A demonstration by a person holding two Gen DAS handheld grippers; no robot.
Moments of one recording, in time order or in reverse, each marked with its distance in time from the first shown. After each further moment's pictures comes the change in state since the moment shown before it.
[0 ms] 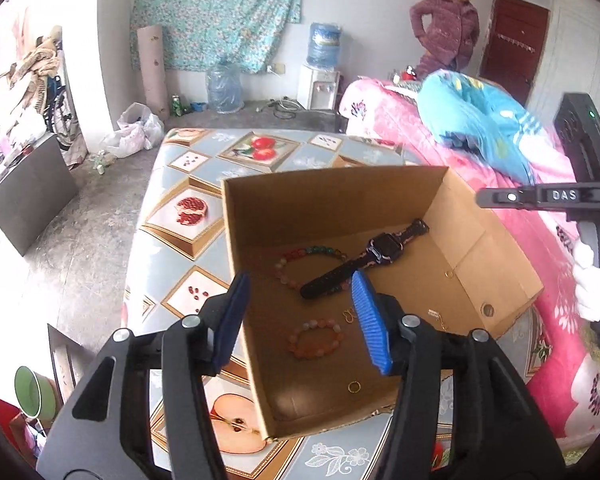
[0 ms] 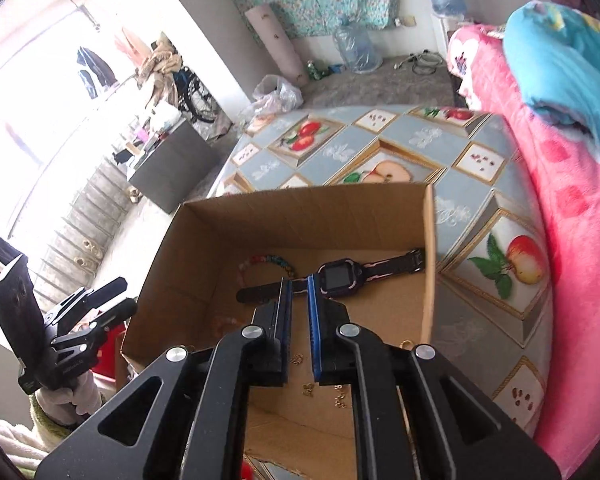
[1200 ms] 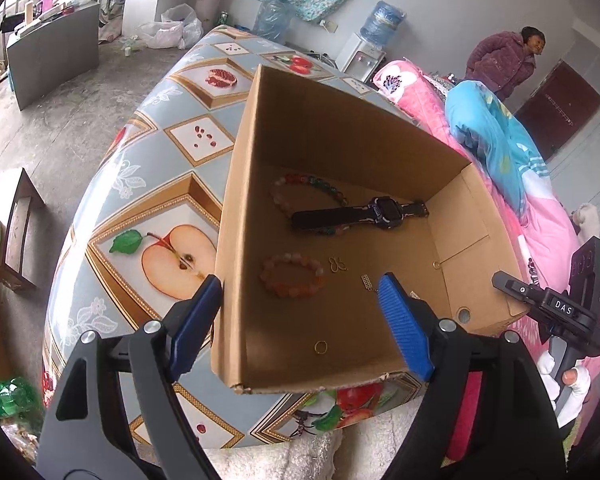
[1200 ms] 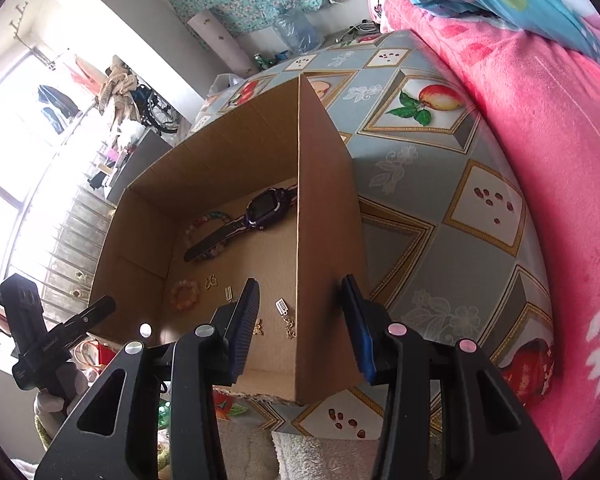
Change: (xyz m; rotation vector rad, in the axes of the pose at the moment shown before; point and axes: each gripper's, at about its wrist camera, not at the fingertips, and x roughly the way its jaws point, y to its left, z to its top) left arm -0.017 -0.001 -0.101 -0.373 0.164 -0.078; right arm -0.026 -0.044 -0.135 0.207 0.039 -0.040
